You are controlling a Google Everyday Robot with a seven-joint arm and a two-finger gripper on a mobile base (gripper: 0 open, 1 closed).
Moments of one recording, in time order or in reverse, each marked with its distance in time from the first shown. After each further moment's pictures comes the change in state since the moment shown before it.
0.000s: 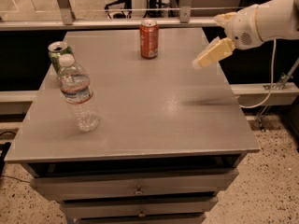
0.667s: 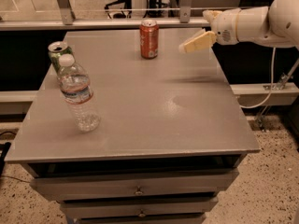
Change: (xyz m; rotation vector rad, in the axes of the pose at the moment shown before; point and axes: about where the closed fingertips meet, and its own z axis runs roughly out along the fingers) arm -0.010 -0.069 0.065 0.036 -0.242 0.087
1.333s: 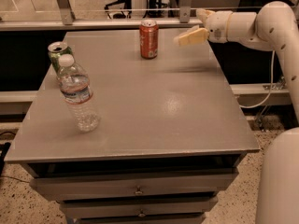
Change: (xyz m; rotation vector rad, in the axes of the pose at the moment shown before) arm 0.000 -0.034 0.040 -0.030 -0.150 0.054
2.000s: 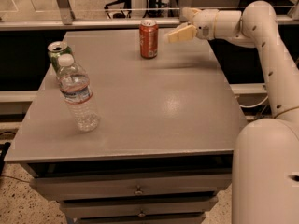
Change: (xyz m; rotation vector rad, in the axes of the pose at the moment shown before) arm -0.009 0.003 0.038 -0.086 -0.058 0.022
